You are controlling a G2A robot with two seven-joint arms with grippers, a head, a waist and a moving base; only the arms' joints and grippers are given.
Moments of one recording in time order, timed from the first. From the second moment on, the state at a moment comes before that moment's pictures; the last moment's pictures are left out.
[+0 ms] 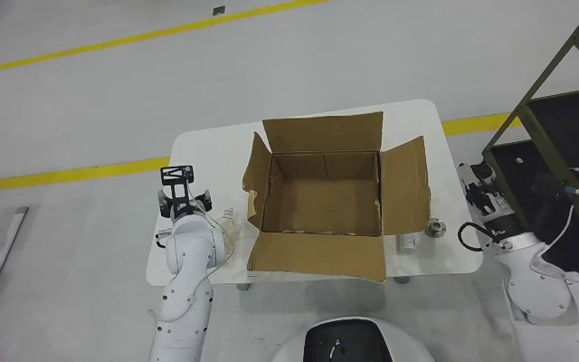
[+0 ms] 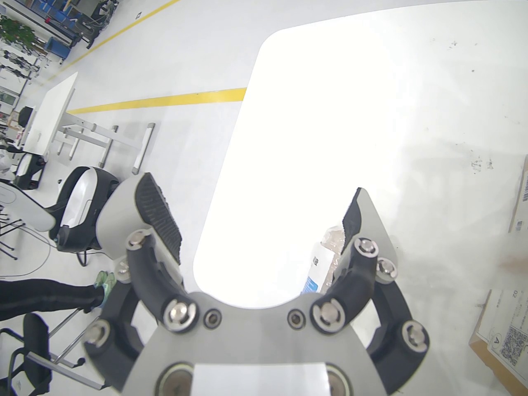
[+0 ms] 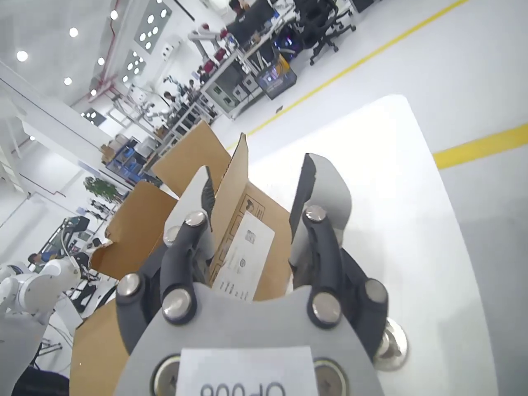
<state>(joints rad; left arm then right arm) 1.06 -1.31 -1.40 -1.63 1.82 0.31 -0.90 -1.50 -1.37 1.77 -1.76 -0.56 -0.36 0.13</state>
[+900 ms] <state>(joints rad) 1.10 -1.31 -1.42 -1.61 1.77 0.18 -0.89 -1.44 -1.36 1.62 -1.75 -0.61 -0.32 0.11</state>
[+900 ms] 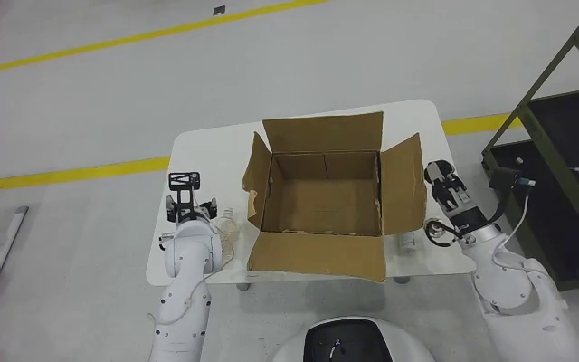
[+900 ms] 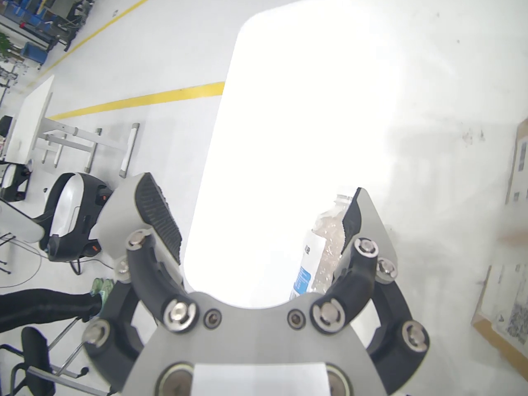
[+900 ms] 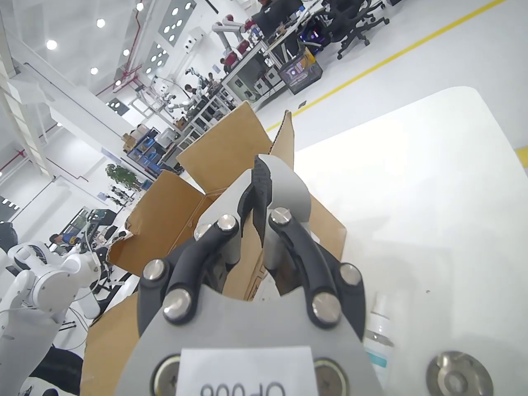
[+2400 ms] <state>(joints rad) 0.92 -1.28 -1.47 -1.40 1.35 -0.40 -1.42 -1.46 -1.34 1.63 -1.72 -0.57 -0.31 0.13</state>
